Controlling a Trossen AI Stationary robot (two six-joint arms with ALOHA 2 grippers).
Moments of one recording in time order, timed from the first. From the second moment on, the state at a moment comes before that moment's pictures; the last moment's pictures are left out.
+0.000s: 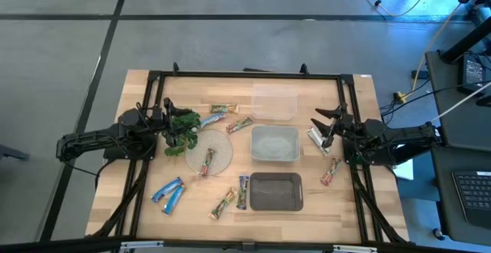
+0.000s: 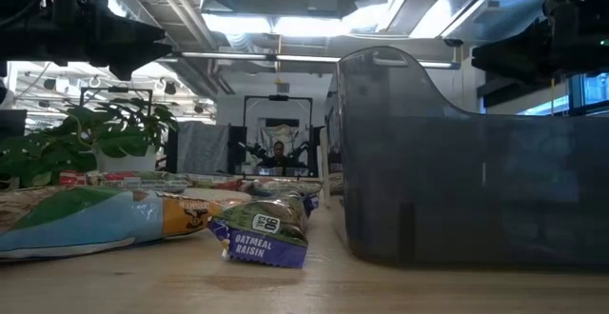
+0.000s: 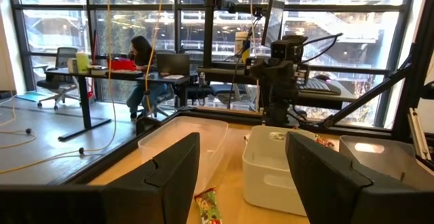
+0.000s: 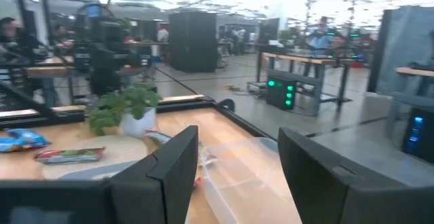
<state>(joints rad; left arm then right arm) 0.24 0.00 0.01 0.13 -0.01 -0.06 0.12 0.00 0.01 0.13 0.59 -0.08</state>
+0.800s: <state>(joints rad) 0.24 0.00 0.01 0.14 -0.01 -0.06 0.12 0.29 0.31 -0.30 0.65 0.33</state>
